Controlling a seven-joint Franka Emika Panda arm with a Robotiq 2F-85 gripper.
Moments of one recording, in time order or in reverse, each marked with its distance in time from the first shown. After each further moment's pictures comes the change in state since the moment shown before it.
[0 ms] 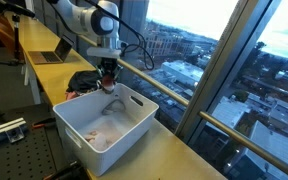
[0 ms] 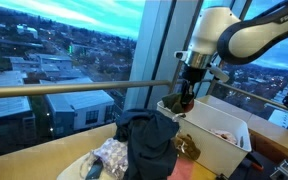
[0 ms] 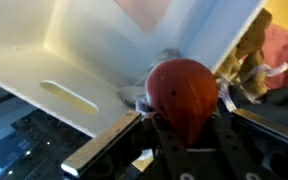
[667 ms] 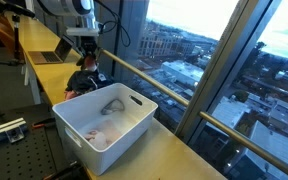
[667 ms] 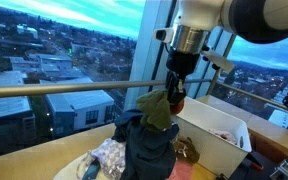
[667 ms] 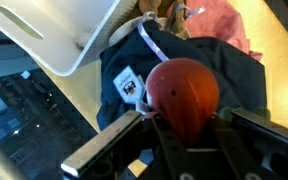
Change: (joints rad) arm 0.193 0.005 0.082 0.112 -0.057 -0.147 0.112
